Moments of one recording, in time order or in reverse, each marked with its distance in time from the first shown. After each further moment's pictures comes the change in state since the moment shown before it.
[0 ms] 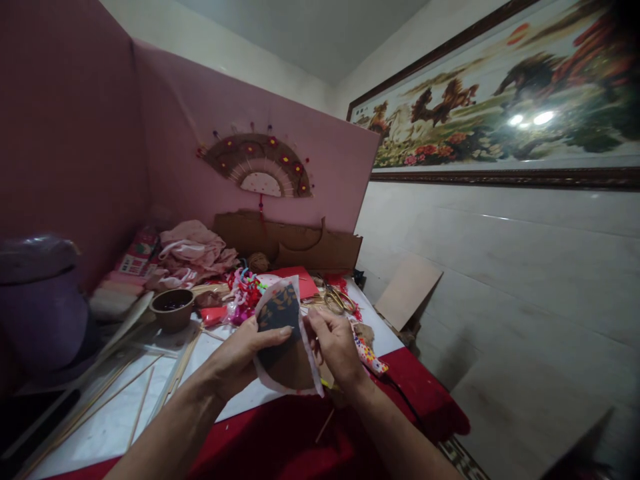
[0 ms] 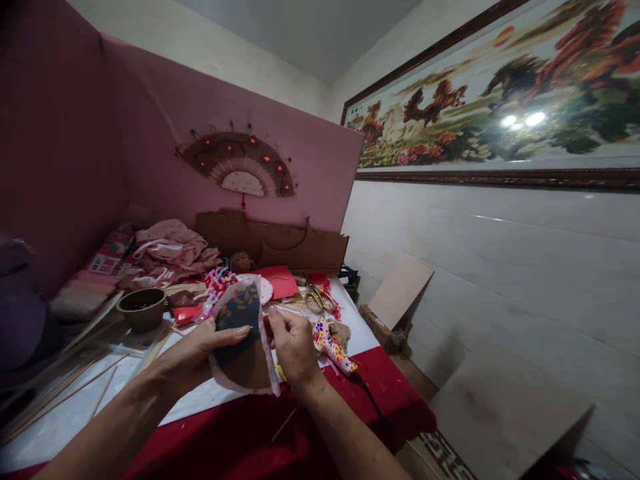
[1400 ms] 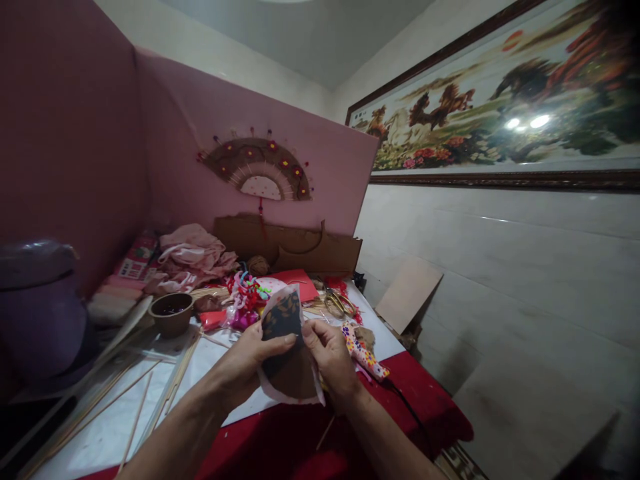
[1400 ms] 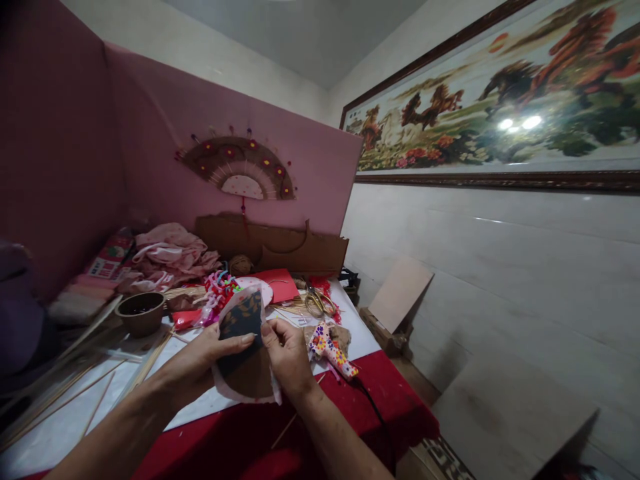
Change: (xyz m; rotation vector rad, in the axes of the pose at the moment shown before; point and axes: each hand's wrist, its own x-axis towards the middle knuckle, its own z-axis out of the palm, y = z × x) left_hand 0.002 -0.008 0.002 0.054 0.014 0.036; right_hand -0.003 0.017 0.007 0.148 -0.075 -0.049
